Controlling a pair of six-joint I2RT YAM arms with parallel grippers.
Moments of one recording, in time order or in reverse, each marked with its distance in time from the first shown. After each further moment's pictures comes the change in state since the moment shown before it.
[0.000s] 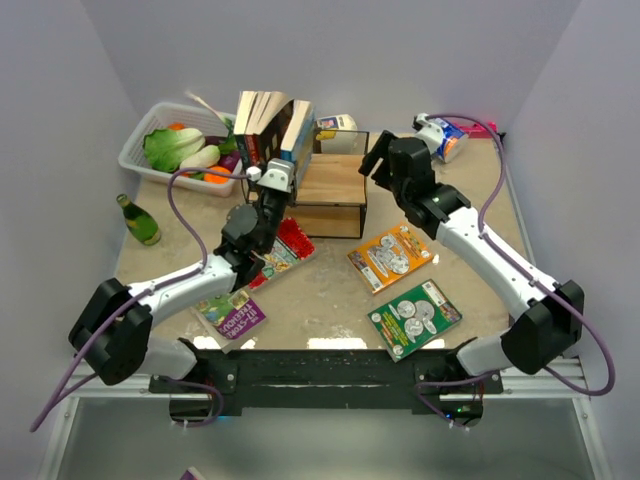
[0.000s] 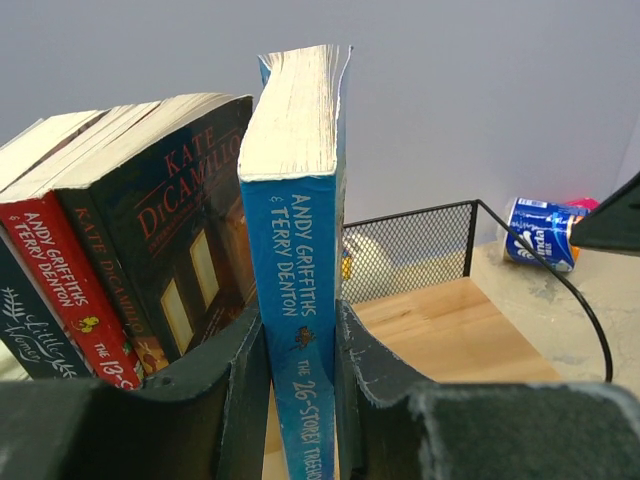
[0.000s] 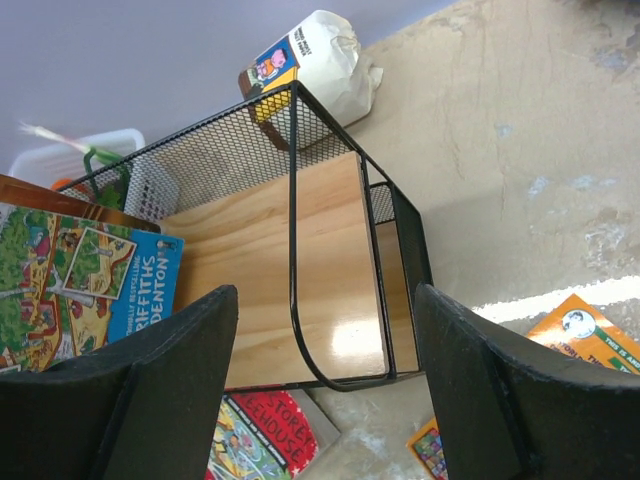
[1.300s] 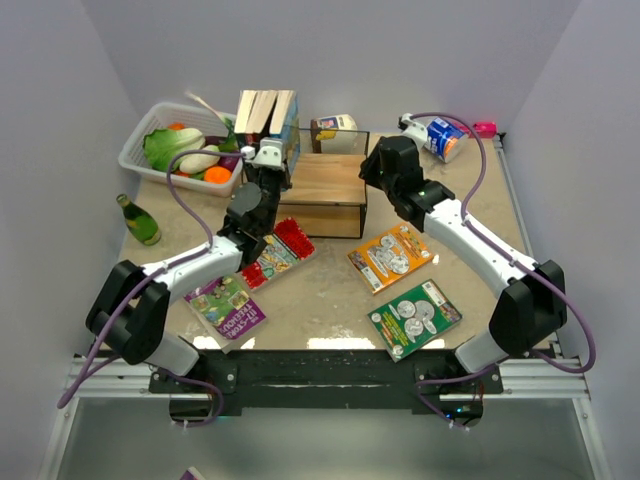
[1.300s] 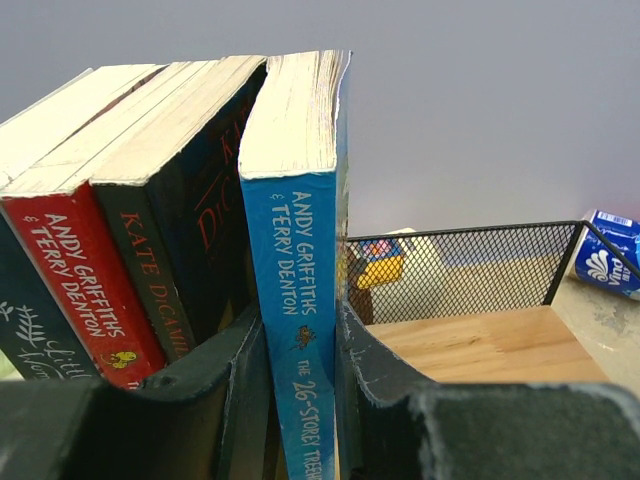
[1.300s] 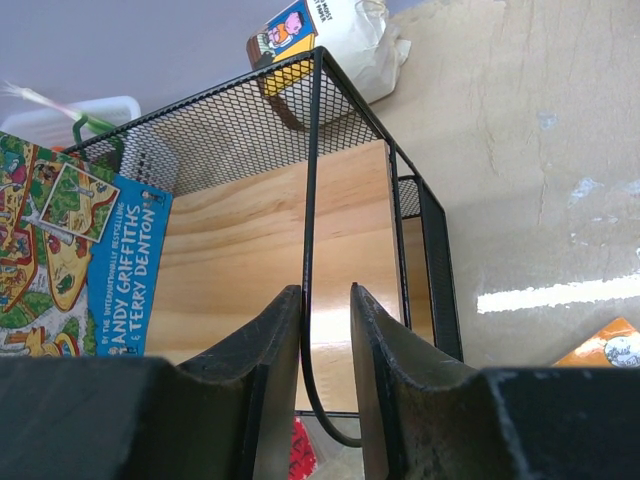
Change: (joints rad) left arm 0.109 0.136 0.119 -0.045 -0.053 -0.086; right arm -0.018 0.116 0.000 0.094 -0.095 -0.030
